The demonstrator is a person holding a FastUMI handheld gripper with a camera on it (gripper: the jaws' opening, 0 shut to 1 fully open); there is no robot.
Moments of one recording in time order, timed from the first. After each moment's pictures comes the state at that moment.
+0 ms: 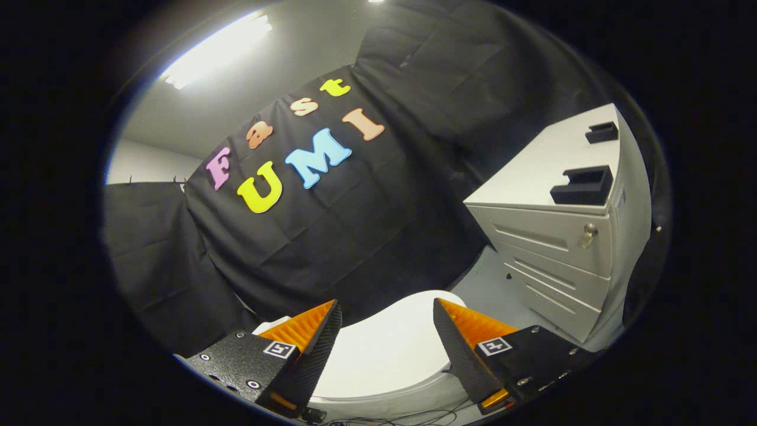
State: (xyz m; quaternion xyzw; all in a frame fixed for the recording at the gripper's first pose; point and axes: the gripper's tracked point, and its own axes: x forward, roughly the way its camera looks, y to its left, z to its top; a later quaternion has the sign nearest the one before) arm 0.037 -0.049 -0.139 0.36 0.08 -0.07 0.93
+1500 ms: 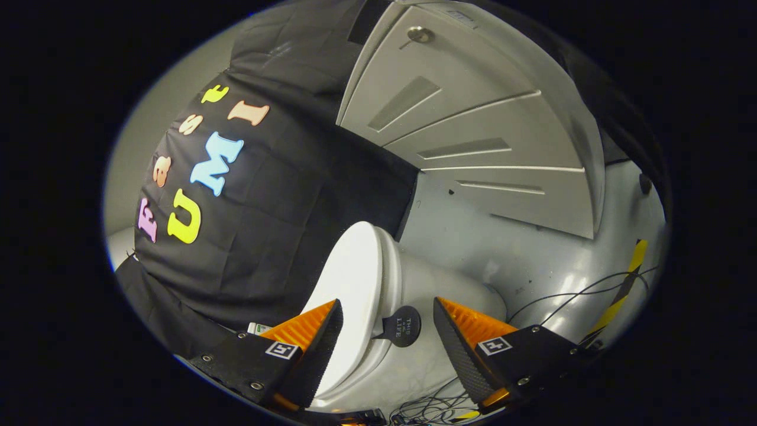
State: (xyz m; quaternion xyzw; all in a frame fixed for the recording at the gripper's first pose) arm 0.021 -0.041 -0.315 0.53 0.20 -0.17 0.81
